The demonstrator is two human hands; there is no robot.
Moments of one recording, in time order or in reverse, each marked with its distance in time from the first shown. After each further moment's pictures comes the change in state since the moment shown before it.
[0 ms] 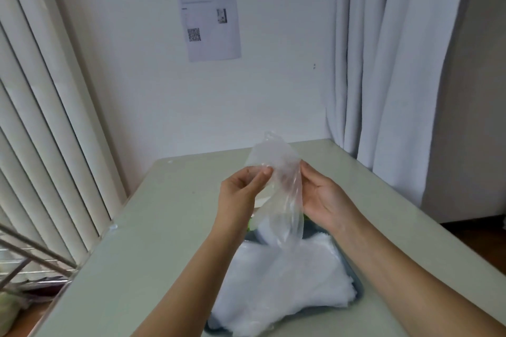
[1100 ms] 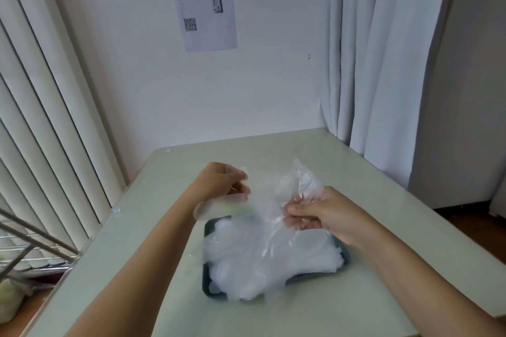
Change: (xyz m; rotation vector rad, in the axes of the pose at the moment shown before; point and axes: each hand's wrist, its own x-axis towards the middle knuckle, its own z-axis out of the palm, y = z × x) left_hand -0.006 0.031 -0.041 0.510 -0.136 -0.333; right_hand -0.082 0.005 0.002 -0.802 0.110 0.157
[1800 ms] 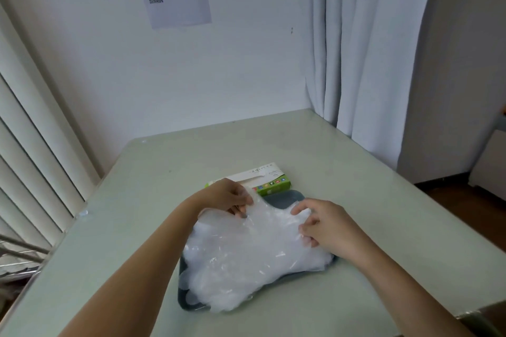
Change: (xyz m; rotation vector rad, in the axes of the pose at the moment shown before) left_hand 0.082 -0.056 0.047 0.408 -0.405 -0.030; right_hand 0.008 0.059 -0.029 -0.557 0.273 0.083
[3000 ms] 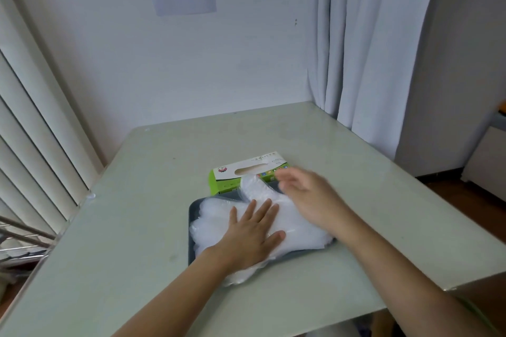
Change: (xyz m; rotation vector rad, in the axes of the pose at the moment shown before) left_hand -0.045 -0.037 0.100 0.701 0.036 0.202; right_hand -0.010 -0.053 0.016 0.042 0.068 -0.216
